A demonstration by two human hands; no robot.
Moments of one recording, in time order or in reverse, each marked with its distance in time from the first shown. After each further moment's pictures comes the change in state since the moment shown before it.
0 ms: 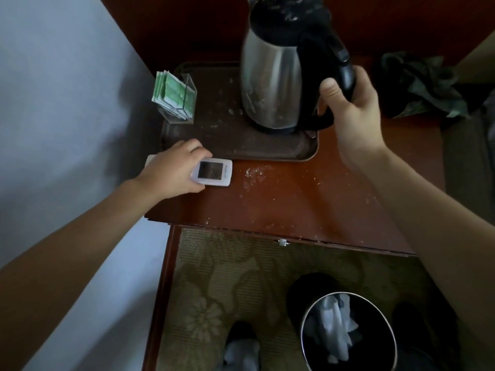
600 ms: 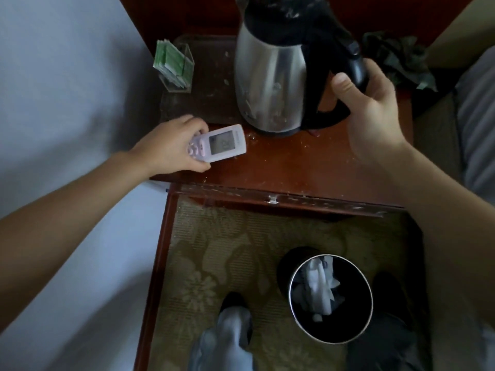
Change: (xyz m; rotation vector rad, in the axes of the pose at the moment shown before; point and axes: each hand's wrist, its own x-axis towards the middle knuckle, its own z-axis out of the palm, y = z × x) left_hand -0.052 0.029 -0.016 -0.180 0.045 0.019; right_hand -0.076 -0.037 -0.034 0.038 -0.074 -0.021
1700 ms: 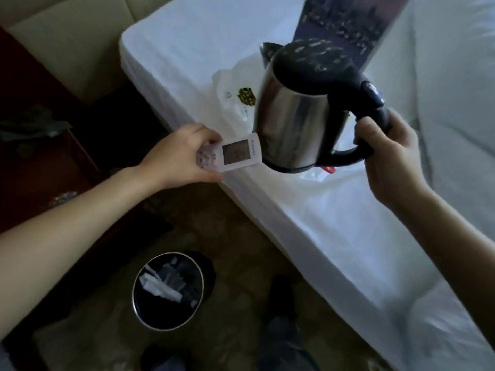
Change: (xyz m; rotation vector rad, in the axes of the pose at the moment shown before) left_hand -0.019 0.626 0.101 0.021 -0.215 0.840; right_hand -0.429 -0.118 -0.485 -0.017 1.002 0.067
